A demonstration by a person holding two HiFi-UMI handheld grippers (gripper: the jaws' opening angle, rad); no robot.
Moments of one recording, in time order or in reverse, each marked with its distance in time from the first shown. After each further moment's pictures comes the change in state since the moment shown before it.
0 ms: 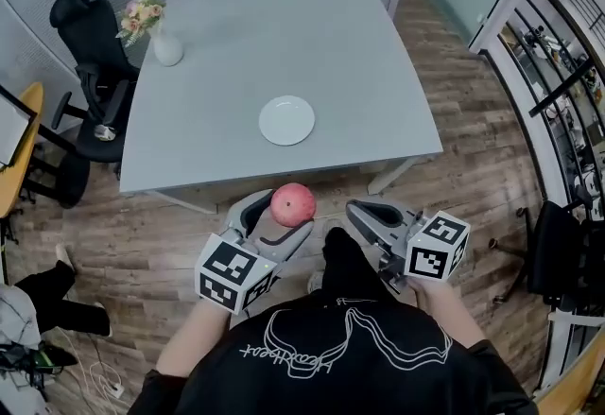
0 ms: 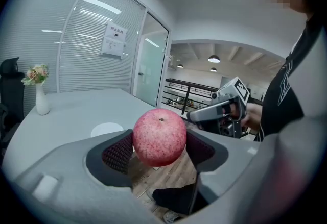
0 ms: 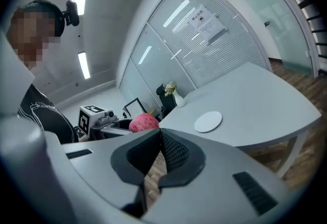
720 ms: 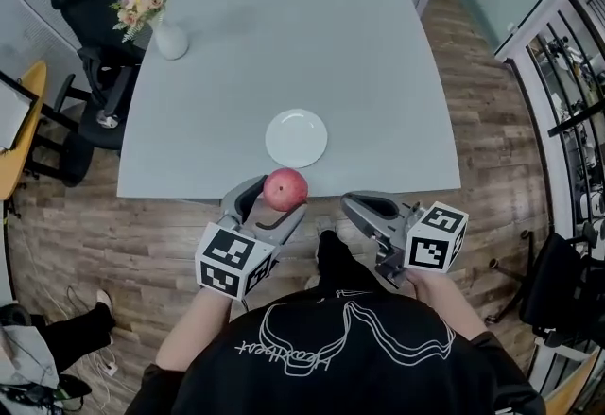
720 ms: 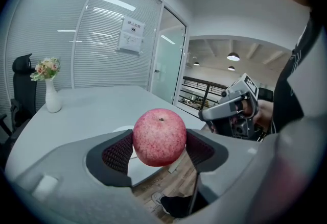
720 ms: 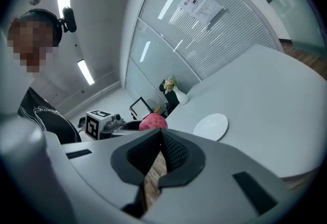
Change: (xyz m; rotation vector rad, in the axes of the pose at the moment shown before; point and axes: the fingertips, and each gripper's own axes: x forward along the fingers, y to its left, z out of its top) left arm 0.067 0.107 0.017 -0.078 0.034 0.158; right arm 0.074 -0.076 0.047 0.095 0.070 0.133
